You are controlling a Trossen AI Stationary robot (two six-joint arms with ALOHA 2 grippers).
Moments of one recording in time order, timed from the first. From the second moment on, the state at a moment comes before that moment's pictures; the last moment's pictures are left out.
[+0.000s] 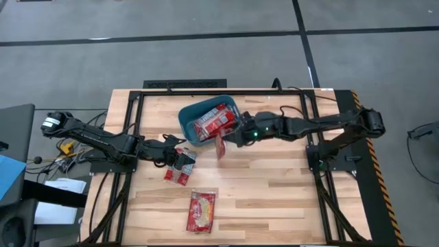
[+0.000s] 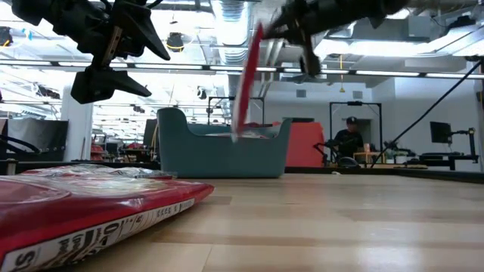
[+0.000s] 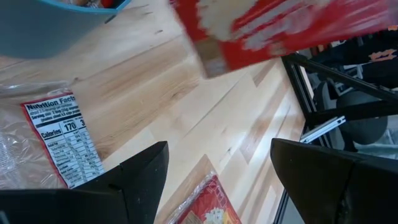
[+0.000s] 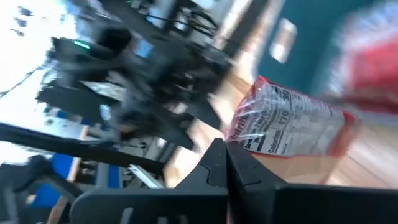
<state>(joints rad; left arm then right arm) -0.22 1.01 0.52 0.02 -0.25 -1.19 -0.05 1.40 0.91 0.21 -0.06 1.02</state>
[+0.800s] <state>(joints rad) -0.22 1.01 0.52 0.01 -0.28 -1.16 -0.33 1.72 1.31 0.03 -0.35 0.81</state>
